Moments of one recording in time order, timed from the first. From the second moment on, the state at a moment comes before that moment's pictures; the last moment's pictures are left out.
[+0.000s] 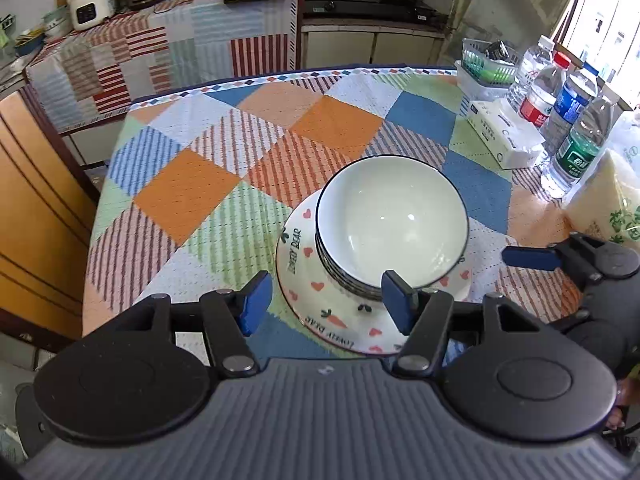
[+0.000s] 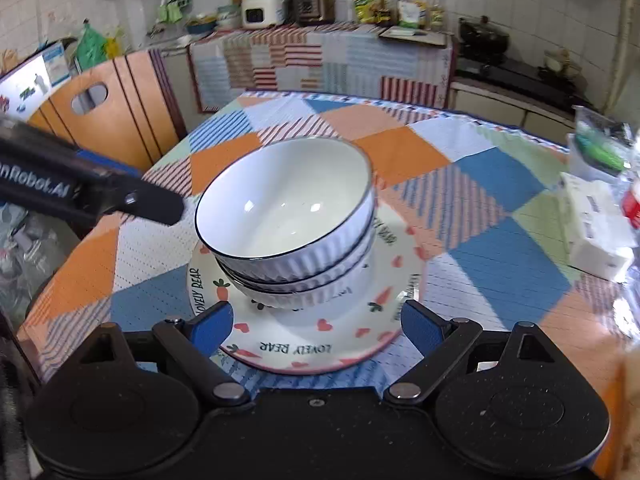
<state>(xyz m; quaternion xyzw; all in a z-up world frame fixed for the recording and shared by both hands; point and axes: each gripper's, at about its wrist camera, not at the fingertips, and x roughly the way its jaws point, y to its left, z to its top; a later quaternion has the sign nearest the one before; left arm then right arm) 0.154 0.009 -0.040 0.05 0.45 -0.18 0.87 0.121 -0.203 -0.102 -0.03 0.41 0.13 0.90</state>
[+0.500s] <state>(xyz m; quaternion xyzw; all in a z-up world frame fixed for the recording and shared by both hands) 0.091 0.022 0.001 0.03 0.41 -0.13 0.90 0.073 -0.227 -0.027 -0.01 0.36 0.06 0.93</state>
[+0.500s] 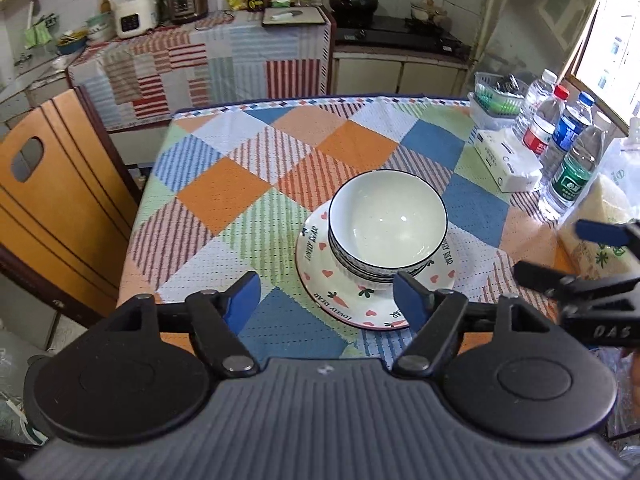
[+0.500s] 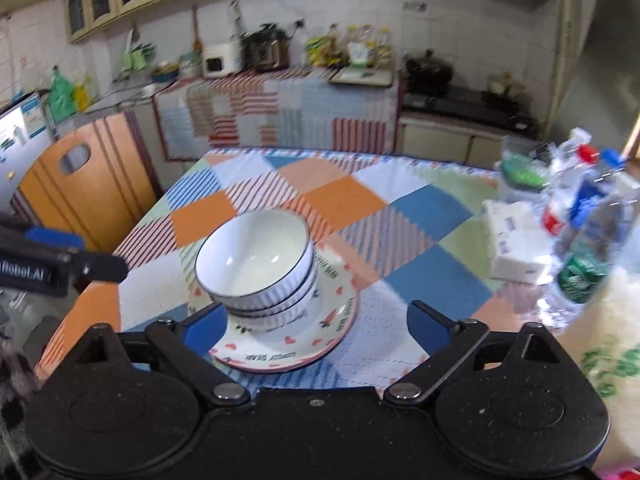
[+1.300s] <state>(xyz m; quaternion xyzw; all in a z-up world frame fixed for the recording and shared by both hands) 0.021 0.012 0.003 0.05 0.38 -0.08 0.92 0.011 -0.218 -0.013 -0.01 0.37 0.00 0.93</state>
